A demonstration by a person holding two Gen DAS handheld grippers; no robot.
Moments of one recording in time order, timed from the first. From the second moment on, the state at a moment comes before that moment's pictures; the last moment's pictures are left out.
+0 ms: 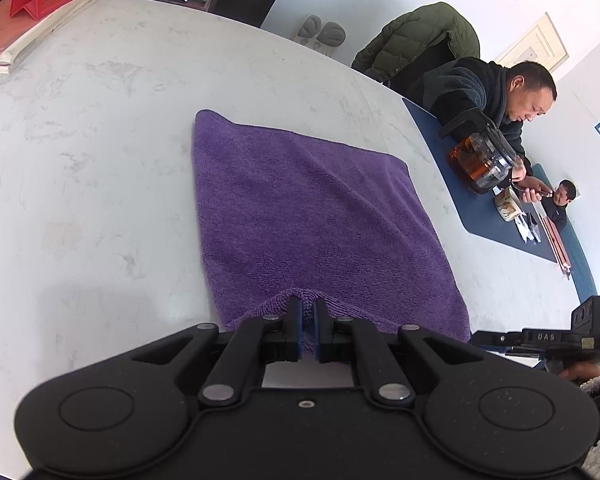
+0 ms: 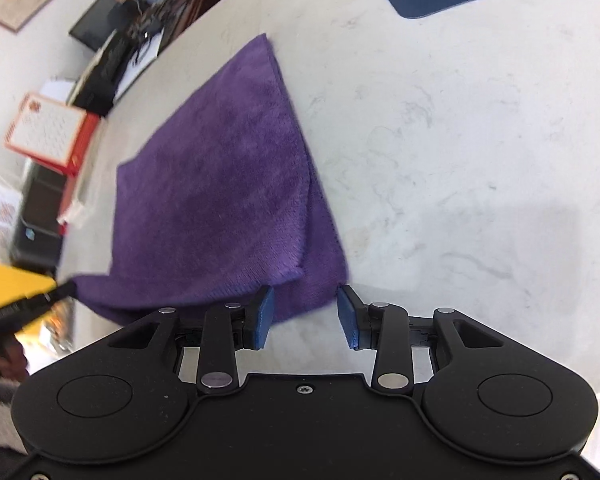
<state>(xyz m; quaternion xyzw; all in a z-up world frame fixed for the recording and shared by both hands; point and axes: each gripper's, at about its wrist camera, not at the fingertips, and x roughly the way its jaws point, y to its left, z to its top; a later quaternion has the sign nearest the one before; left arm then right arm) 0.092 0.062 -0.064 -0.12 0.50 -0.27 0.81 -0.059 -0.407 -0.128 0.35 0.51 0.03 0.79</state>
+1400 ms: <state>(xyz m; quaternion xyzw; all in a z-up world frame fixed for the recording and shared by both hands) 0.061 0.056 -0.113 -0.07 0.59 -0.28 0.76 -0.035 -0.379 -0.119 0.25 0.49 0.07 0.83</state>
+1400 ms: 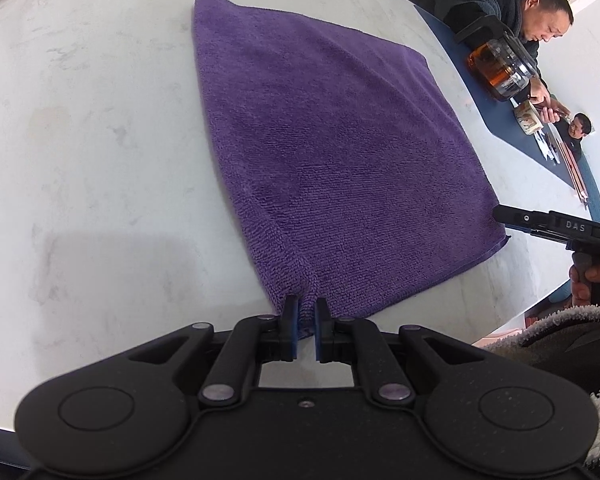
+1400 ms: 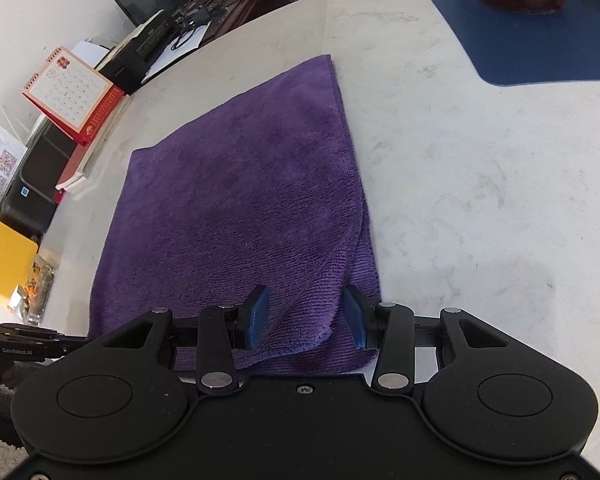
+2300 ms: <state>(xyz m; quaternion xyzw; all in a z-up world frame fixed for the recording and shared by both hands) 0.061 0.052 -0.114 -0.06 0.59 -0.27 0.76 -0.056 -0.396 -0.110 0.27 0.42 0.05 0.86</state>
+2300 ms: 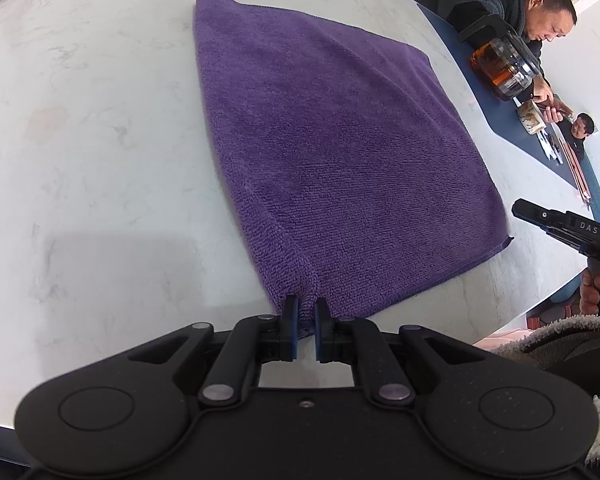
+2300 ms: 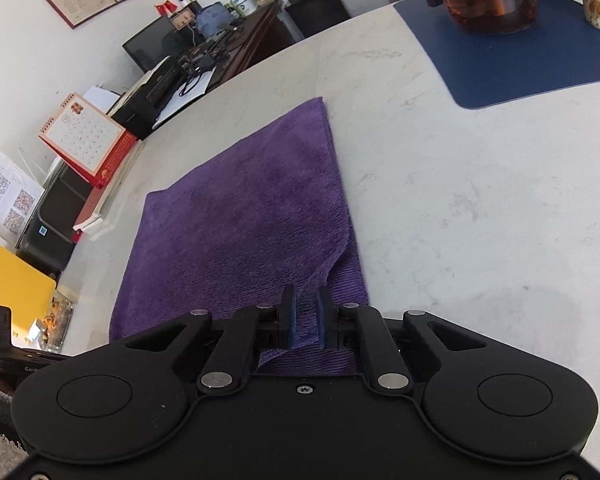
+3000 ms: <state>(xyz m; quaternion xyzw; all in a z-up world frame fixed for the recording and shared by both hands) 0.056 0.057 -0.114 -0.08 0.59 -0.27 0.76 -0.054 -0.353 -0.118 0.08 0.48 0.09 0.87</state>
